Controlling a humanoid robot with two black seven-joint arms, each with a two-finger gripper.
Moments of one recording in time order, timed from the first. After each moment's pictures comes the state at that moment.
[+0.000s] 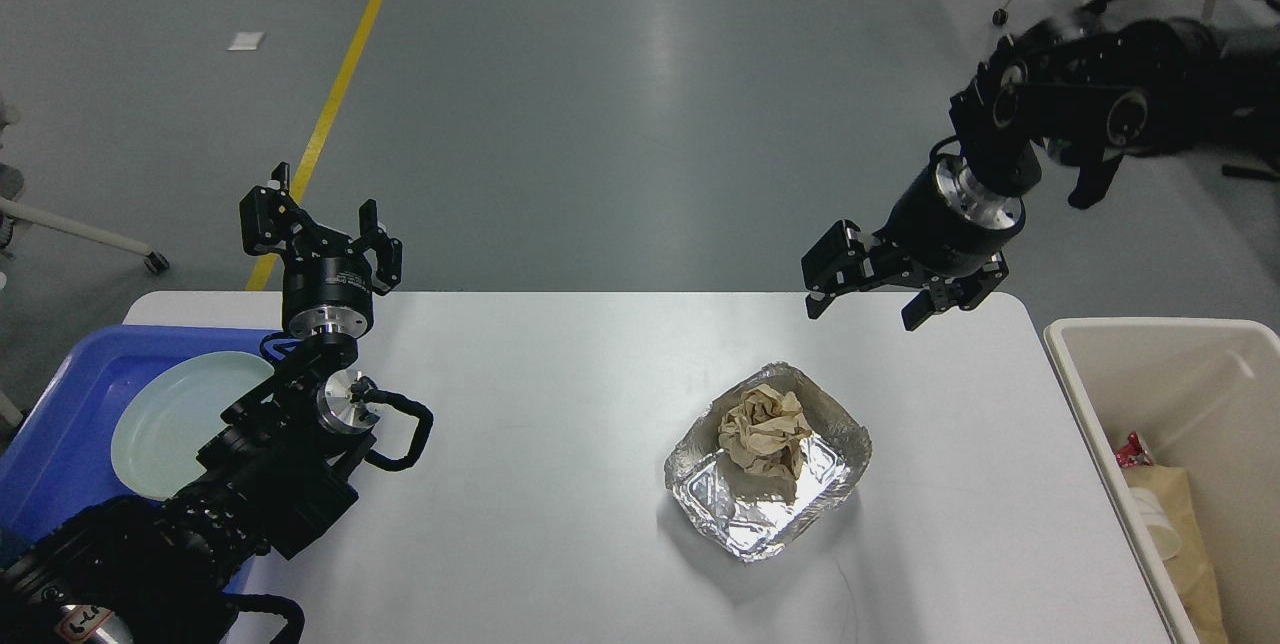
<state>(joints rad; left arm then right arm) -0.79 0.00 -0.82 -0.26 -0.08 -0.26 -0.73 1.83 -0.22 -1.12 0.97 -0.14 0.84 0.07</state>
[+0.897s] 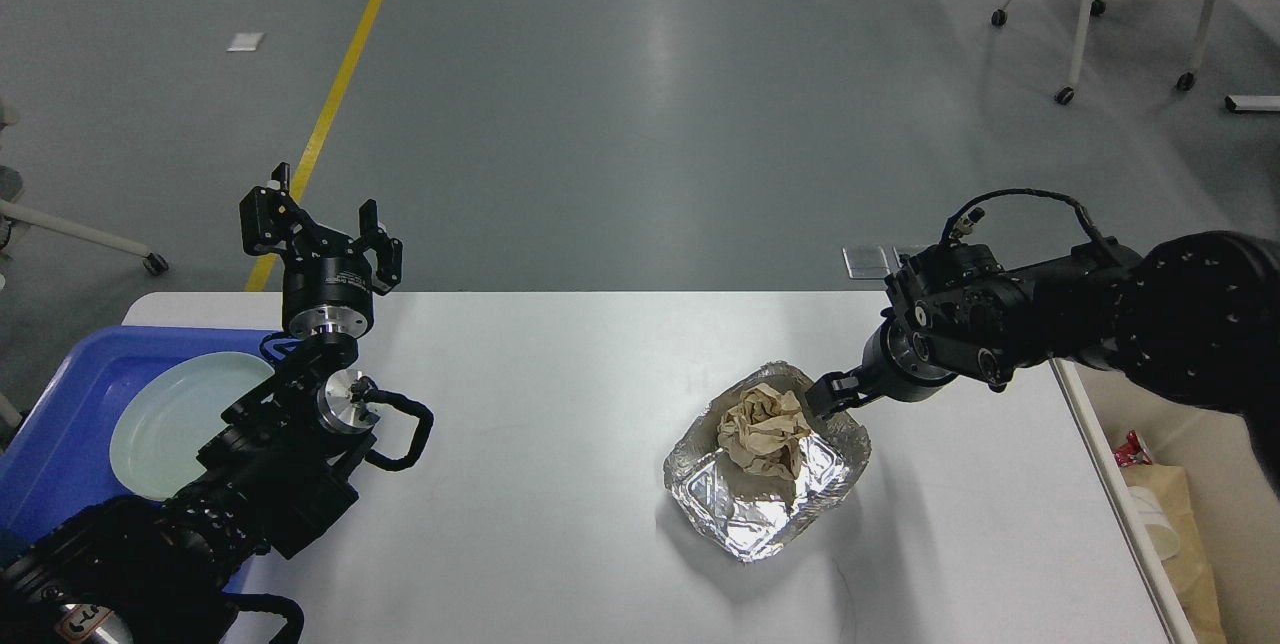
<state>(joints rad) -0.79 0.00 -0.82 -0.26 -0.08 -0.26 -0.73 1.40 -0.05 -1.12 0.76 -0.50 0.45 0.08</state>
